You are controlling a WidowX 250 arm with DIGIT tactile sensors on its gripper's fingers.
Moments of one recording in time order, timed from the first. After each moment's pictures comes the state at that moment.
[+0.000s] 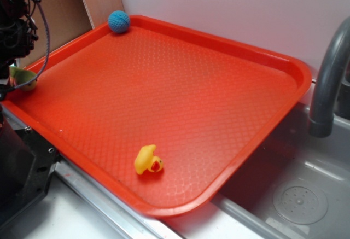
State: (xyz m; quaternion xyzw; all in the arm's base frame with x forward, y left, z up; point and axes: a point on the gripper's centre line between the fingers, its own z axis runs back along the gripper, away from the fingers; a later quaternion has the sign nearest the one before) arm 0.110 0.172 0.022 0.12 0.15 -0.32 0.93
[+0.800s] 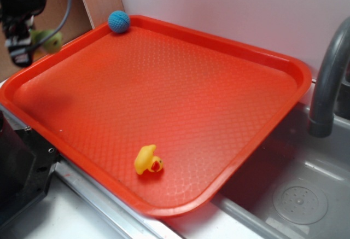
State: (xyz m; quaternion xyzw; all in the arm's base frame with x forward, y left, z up) arm 0.150 0.083 0.106 0.02 0.04 -0.24 0.97
